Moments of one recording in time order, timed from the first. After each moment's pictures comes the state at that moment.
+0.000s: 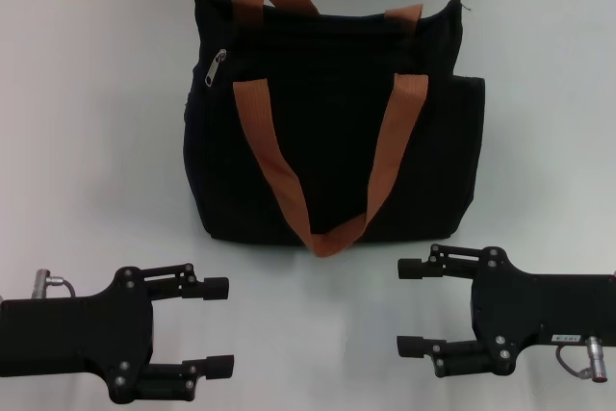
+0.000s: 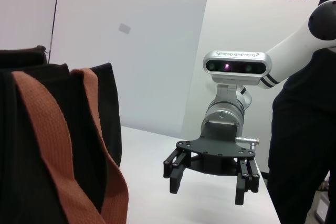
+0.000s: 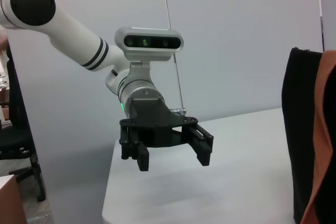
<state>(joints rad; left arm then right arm) -0.33 -1.99 0.81 0.43 1.95 1.88 -0.92 0.47 2.08 -0.66 -0.36 -2.12 -1.75 0.85</state>
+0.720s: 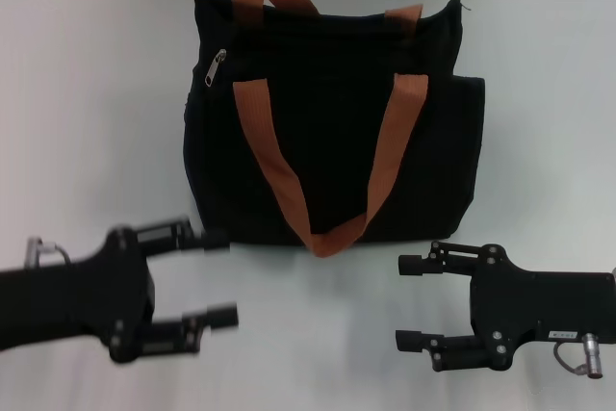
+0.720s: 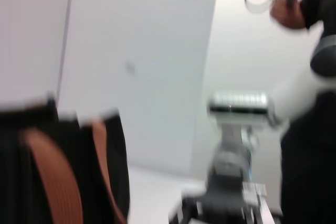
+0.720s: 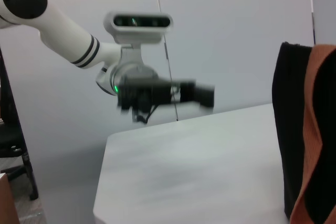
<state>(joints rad) -0.35 -2.01 0.69 0.43 1.93 1.96 -0.92 0.47 2.08 -0.66 -0.36 -2.12 -1.73 0.86</state>
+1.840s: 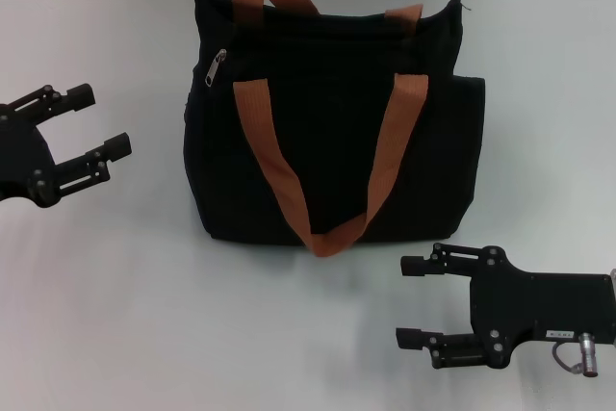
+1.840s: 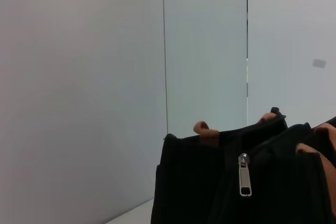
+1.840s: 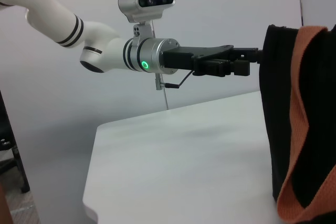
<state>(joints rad) -0.36 -1.94 0.46 0.44 1.84 1.69 -0.88 0.47 2.08 -0.66 -0.35 -2.12 -1.69 0.86</state>
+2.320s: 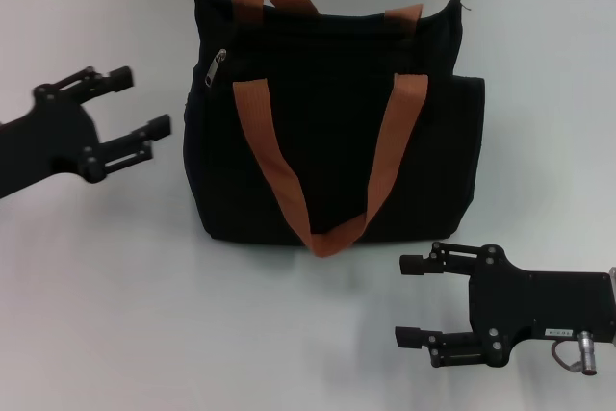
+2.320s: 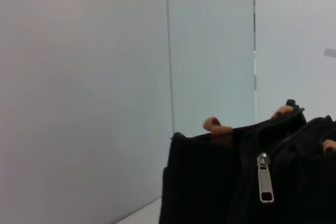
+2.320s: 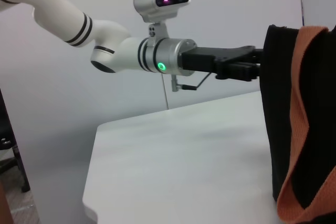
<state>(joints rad) -0.42 -1.98 0.47 0.44 1.85 1.59 -0.86 0.47 2.08 -0.66 -0.35 -2.12 -1.69 0.86</state>
